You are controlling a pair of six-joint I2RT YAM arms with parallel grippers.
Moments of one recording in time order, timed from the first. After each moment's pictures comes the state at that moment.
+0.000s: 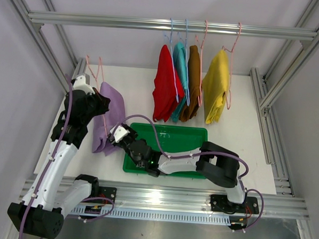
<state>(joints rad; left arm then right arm) -0.13 0.90 0.93 -0.37 0.01 -0.45 1.32 2.00 1.21 0.90 0.59 -0.37</state>
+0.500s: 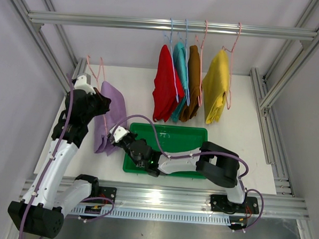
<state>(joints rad) -0.13 0.91 0.93 -0.37 0.03 -0.45 1.32 2.00 1.21 0.91 0.58 -0.39</state>
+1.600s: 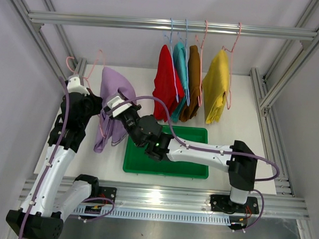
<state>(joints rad) -0.13 0.84 0.93 -0.38 -0.14 -0.42 1.29 1.83 1.51 0.72 0.62 -0.63</state>
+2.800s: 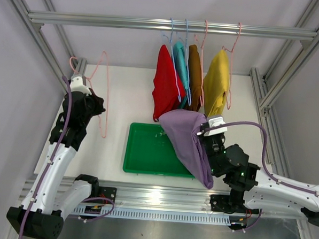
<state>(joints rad) -0.14 0.87 0.93 -0.39 -0.12 -0.40 1.26 0.81 0.72 0.37 0.97 -0.43</state>
